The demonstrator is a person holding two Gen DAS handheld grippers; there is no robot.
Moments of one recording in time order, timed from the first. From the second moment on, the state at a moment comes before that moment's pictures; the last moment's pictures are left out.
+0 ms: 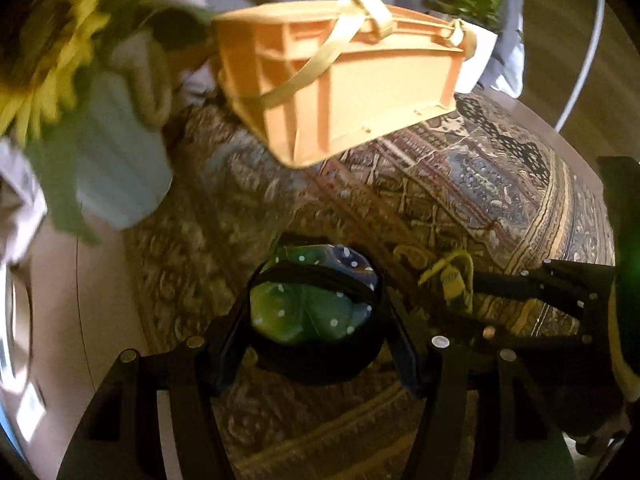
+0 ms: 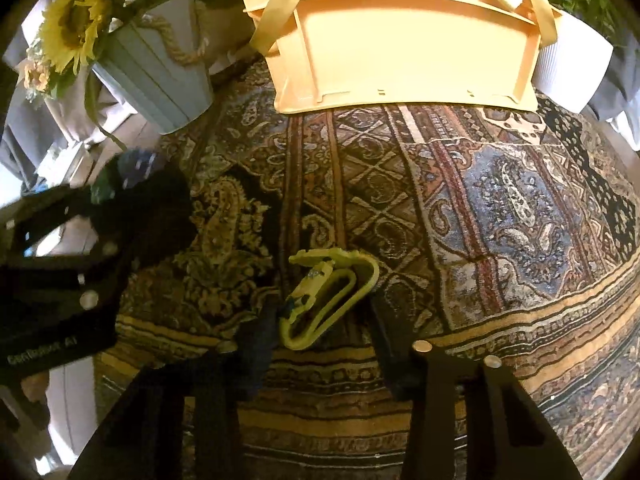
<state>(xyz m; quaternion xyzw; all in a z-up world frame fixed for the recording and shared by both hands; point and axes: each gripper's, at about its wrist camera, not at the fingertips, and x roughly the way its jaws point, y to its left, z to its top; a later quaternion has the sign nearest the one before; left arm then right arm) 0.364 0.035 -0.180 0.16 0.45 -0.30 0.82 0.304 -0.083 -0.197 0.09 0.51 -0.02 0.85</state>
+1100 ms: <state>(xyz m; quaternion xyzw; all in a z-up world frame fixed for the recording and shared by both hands) 0.337 0.037 -0.145 0.08 0.44 -0.26 0.86 0.281 -0.088 -0.143 0.09 0.45 0.00 0.89</state>
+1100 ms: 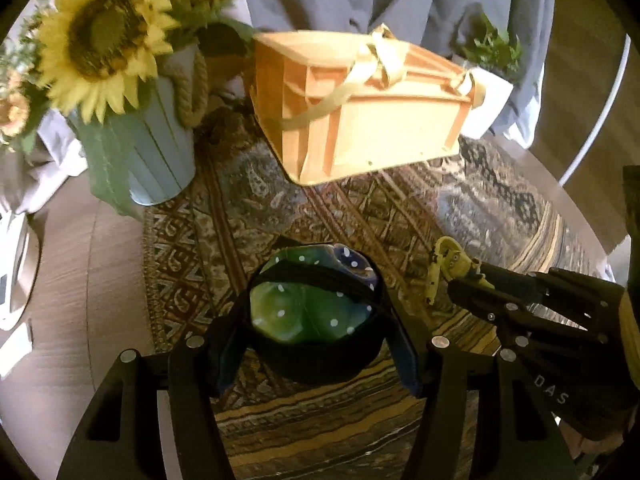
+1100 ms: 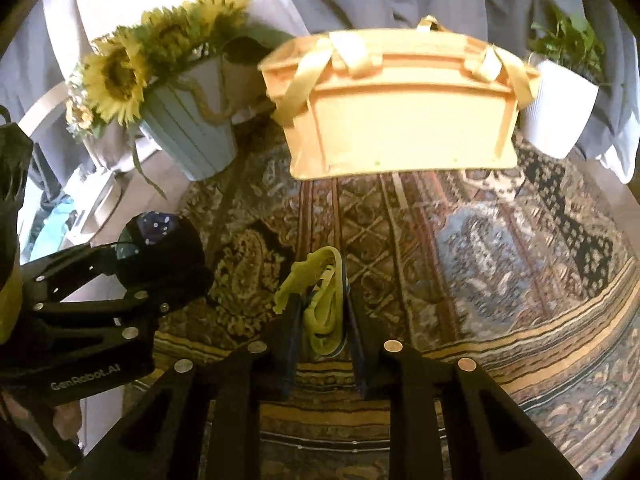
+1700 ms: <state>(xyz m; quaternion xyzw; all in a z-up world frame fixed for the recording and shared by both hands) 0.289 -0.029 -0.087 -0.02 0.38 -0.12 0.92 0.280 -0.169 -0.076 0.03 0.38 0.12 0.92</state>
